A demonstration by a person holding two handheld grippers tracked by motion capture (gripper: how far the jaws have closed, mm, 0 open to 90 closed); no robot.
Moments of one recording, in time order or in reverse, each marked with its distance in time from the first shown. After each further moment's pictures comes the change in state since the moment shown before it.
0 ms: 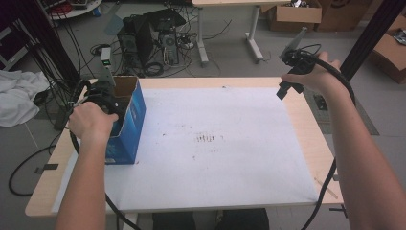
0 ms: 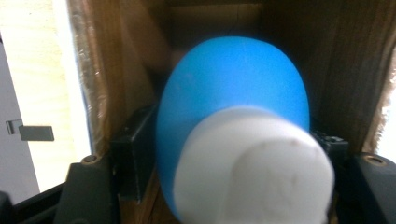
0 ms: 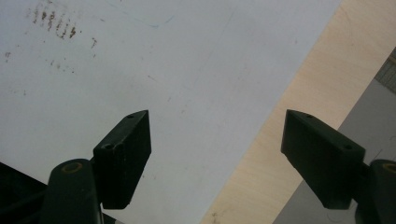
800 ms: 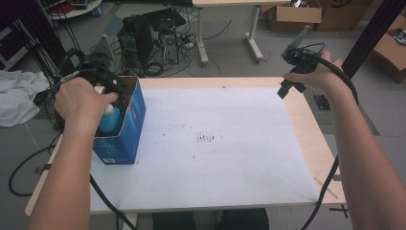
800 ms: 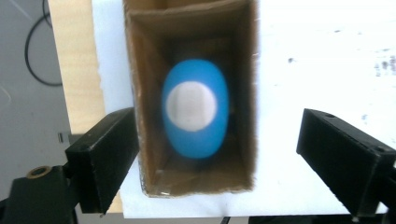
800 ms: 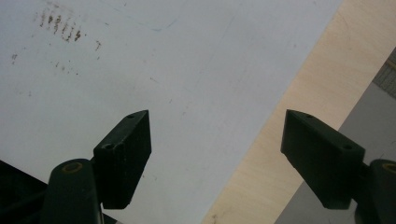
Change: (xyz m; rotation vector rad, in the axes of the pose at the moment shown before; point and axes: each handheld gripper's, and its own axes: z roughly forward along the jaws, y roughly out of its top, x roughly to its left) left arm -0.031 -0.013 -0.097 -0.119 0.040 0.124; right arm -0.001 -0.004 -0.006 -0.024 0.003 -0.014
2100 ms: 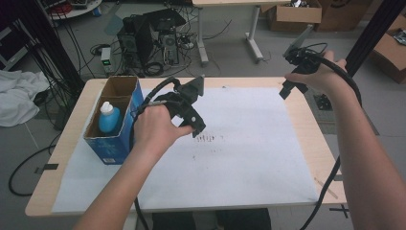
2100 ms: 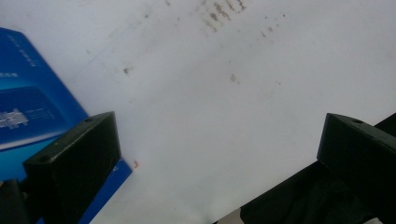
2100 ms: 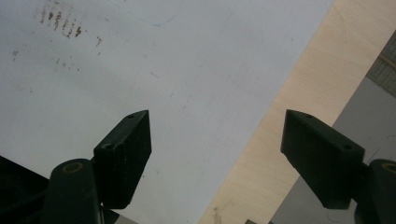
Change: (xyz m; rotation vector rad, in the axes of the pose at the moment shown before) left arm -0.186 -0.032 0.047 0.022 -0.099 0.537; right arm 0.006 -0.006 -0.008 0.002 -0.015 0.015
